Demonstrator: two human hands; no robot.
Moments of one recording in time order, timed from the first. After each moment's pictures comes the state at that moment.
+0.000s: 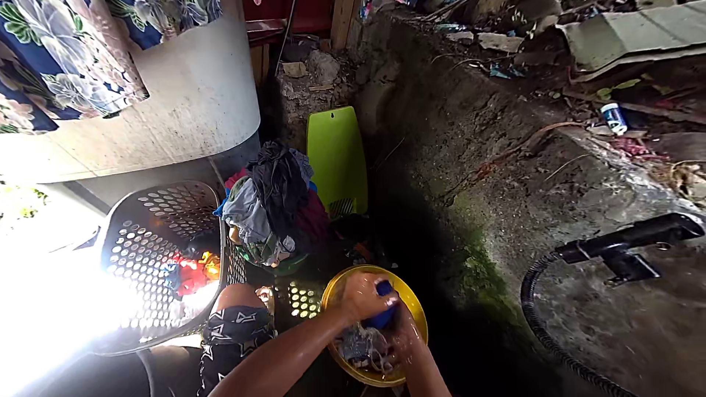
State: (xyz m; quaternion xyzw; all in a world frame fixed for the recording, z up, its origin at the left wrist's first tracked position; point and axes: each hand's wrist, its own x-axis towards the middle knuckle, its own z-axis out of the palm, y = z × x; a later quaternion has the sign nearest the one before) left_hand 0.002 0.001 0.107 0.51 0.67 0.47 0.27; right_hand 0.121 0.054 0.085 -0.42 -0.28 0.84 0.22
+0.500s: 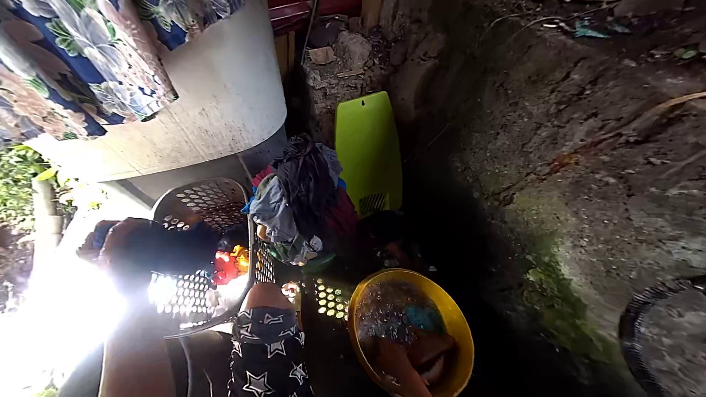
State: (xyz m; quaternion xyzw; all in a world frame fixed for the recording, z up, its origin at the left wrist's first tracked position) left_hand -0.287 -0.312 0.151 0.16 0.60 0.76 -0.19; right_hand 0.130 0.034 -0.067 -0.34 -0.78 0.32 -0.42
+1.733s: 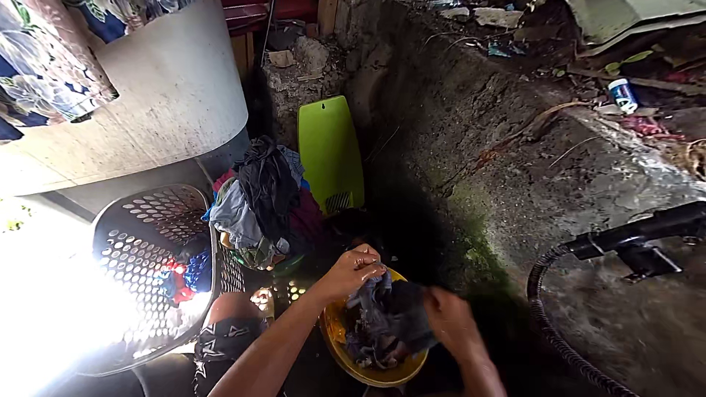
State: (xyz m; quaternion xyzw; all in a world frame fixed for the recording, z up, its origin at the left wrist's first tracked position) left_hand -0.053 0.001 0.141 0.51 0.48 0.59 0.40; right_hand 0.165 0.086 0.173 -0.47 -0.84 0.26 0.05
